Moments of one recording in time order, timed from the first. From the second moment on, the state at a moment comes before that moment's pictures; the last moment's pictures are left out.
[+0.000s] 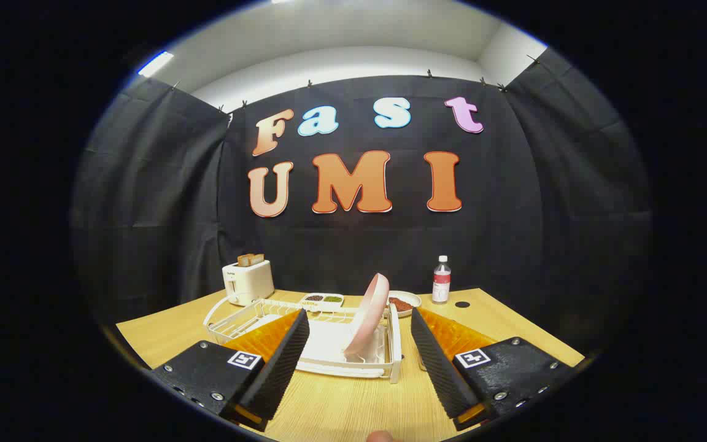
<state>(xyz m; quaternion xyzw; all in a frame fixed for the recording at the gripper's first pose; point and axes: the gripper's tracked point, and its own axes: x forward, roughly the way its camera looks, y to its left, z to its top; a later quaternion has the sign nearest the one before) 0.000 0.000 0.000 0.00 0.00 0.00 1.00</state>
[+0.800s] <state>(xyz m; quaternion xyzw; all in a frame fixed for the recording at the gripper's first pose) 0.013 -0.025 -0.024 0.03 0.02 -0.03 1.00</state>
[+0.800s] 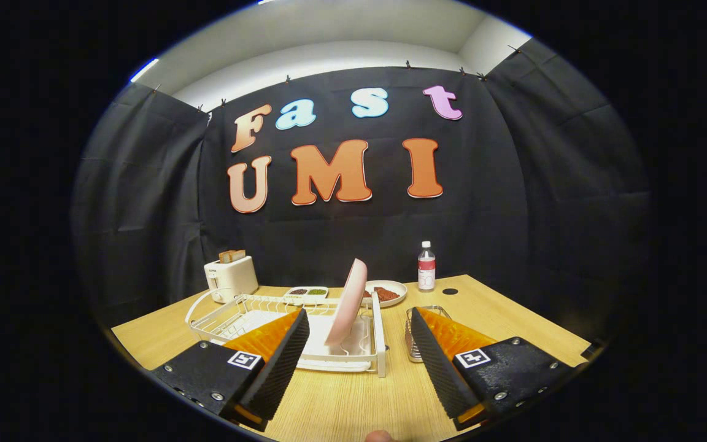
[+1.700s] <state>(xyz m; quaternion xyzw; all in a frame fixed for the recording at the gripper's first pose) 0.156 -0.025 -0.030 0.02 0.12 -0.05 0.99</state>
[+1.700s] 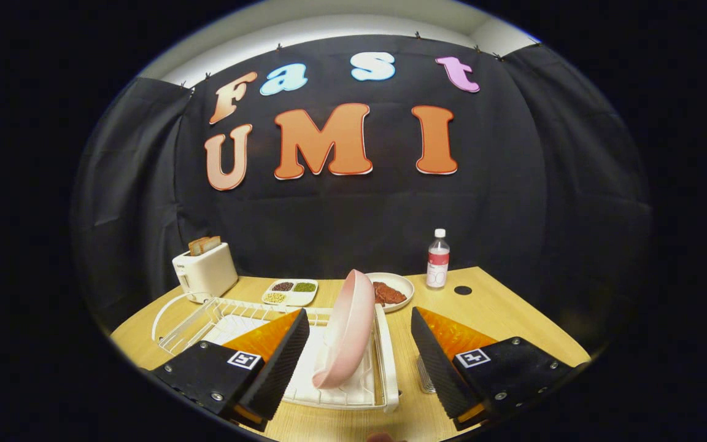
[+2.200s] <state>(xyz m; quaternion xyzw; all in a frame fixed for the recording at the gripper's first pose) 0.211 -0.020 -0.054 0.07 0.23 -0.06 0.97</state>
